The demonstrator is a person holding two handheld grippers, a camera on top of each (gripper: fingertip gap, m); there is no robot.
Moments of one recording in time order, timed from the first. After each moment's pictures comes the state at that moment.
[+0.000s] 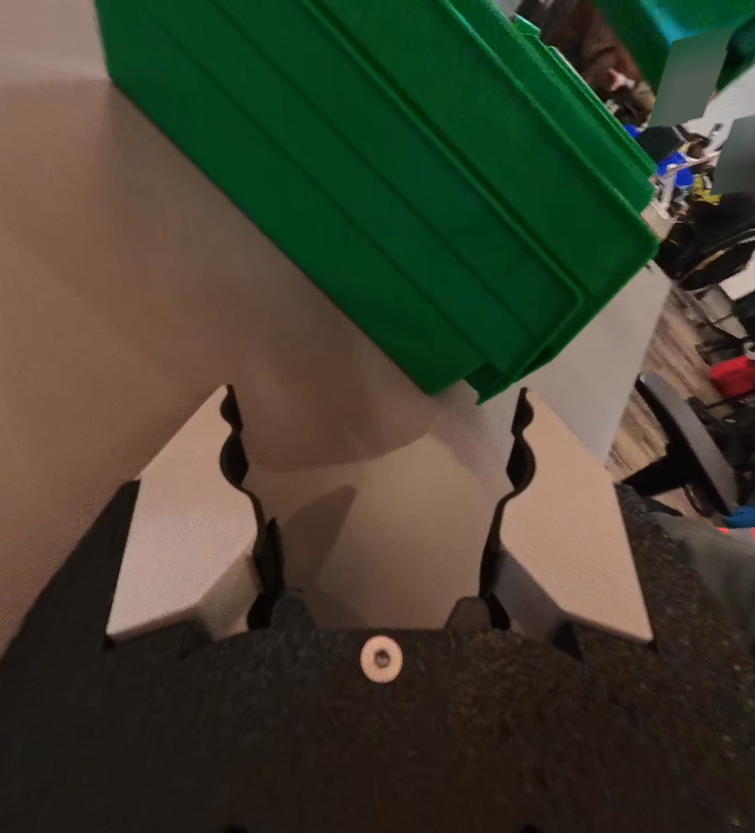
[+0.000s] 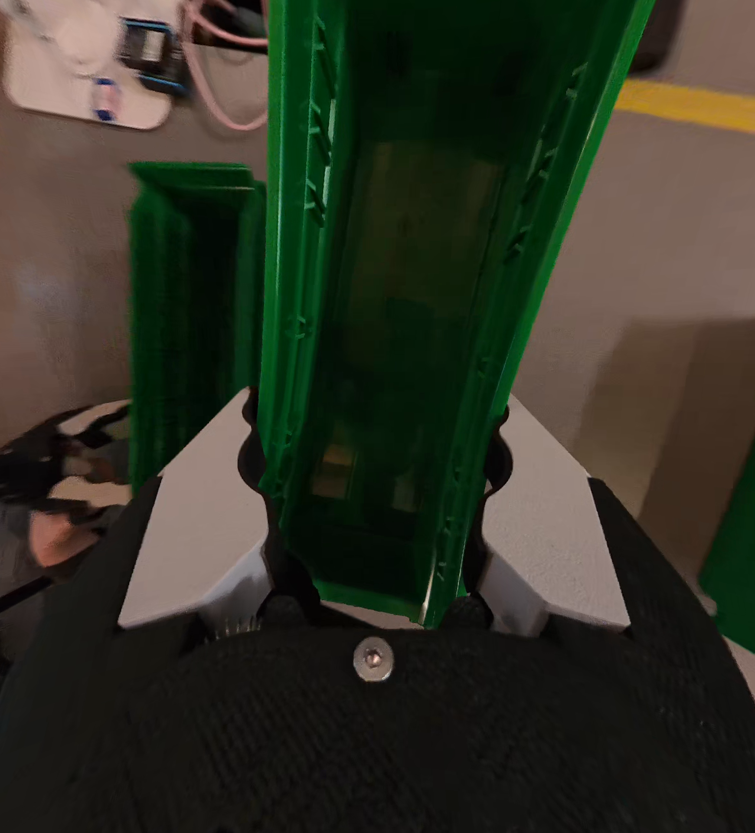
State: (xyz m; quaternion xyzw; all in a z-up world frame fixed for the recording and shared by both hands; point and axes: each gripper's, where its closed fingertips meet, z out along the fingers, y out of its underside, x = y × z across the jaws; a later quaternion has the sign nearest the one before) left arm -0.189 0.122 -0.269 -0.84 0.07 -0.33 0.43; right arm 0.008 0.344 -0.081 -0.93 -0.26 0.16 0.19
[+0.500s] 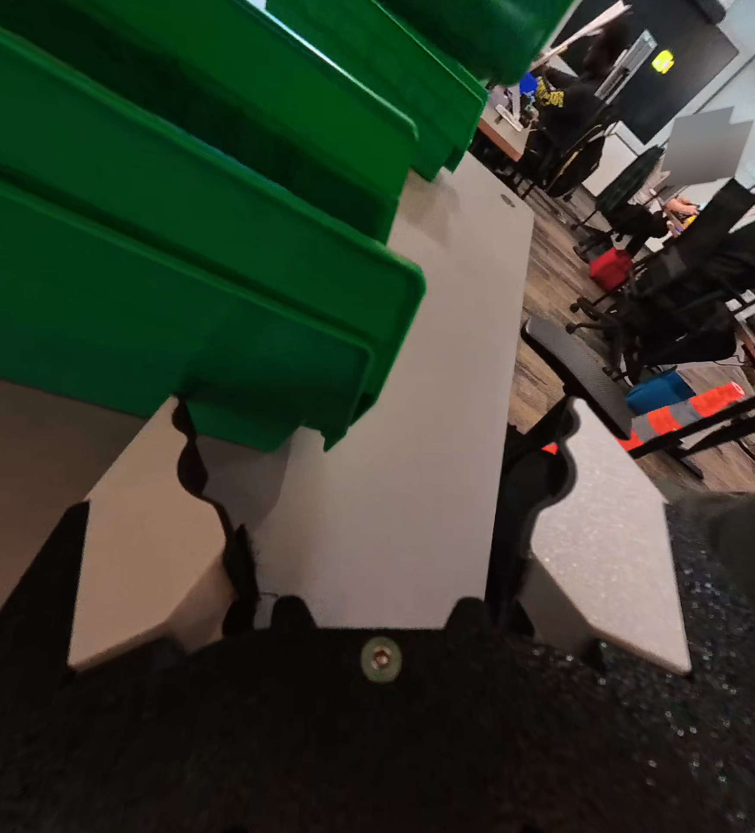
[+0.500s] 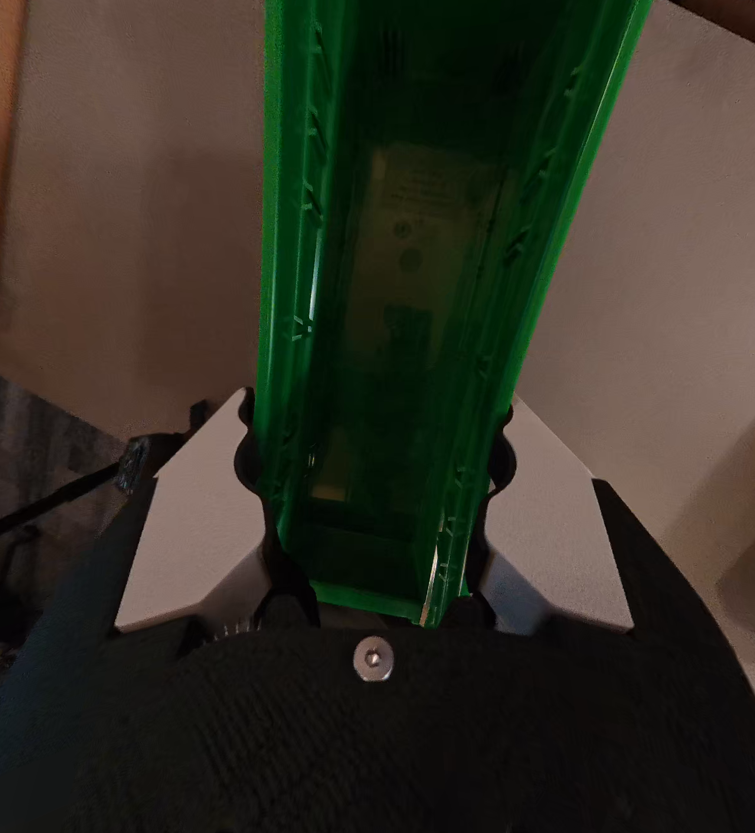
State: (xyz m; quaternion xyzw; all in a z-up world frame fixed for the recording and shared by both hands) left arm -0.058 0.132 -0.243 -0.79 0.22 -0.41 0.39; right arm -0.127 0.265 -0.097 -0.91 -0.36 0.14 0.11
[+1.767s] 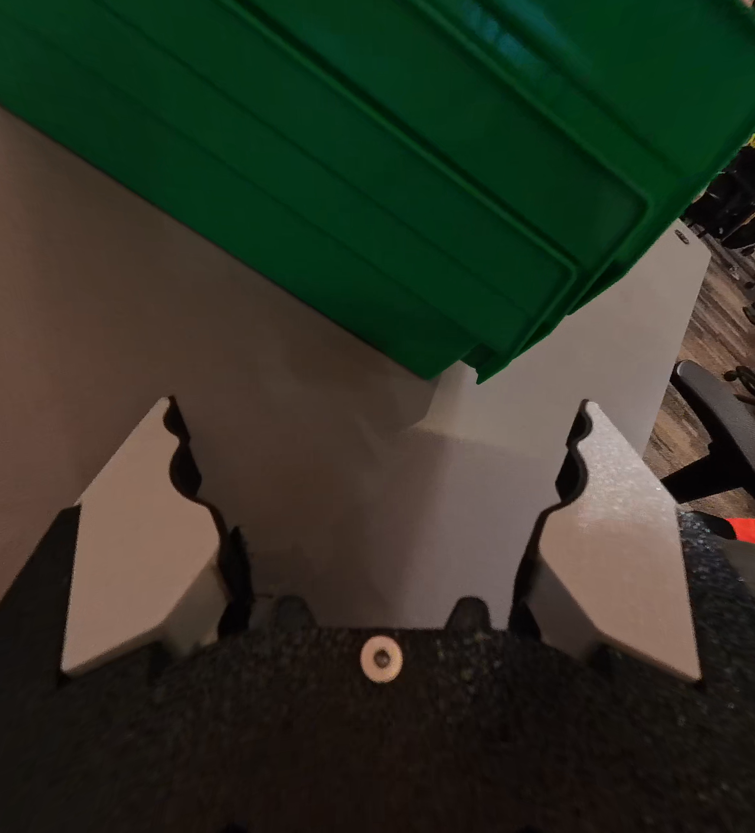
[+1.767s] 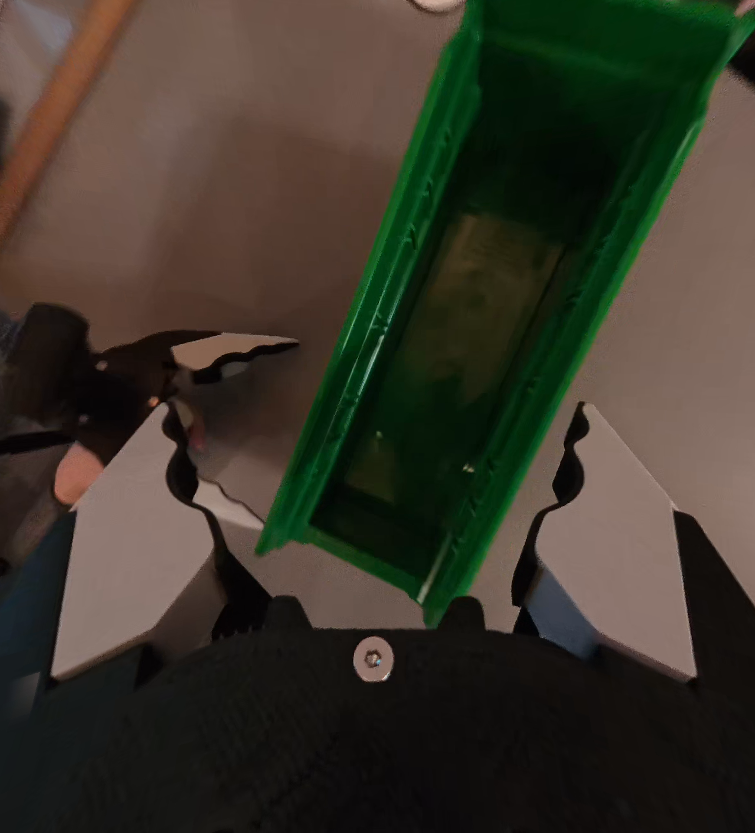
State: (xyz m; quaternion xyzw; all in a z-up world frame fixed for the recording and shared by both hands) left arm -0.146 0.150 -0.271 -0.85 0.11 -0.29 0.43; right arm -0.147 0.247 -0.144 -0.84 -0.47 0.20 0.16
